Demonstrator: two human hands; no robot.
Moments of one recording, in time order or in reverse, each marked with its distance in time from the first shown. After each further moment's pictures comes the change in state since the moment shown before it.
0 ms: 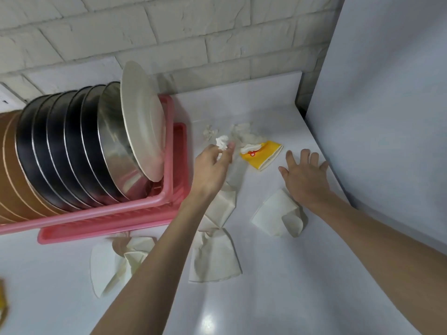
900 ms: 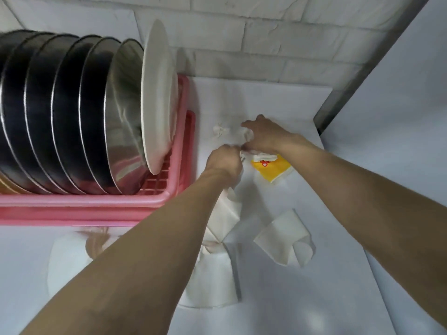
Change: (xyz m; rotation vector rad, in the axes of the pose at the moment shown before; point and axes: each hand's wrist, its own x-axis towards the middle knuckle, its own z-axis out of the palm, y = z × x) left_hand 0.081 -0.054 0.038 0.648 -0.237 0.029; right_hand 0.141 -0.098 -0.079 0.244 -0.222 -0.361
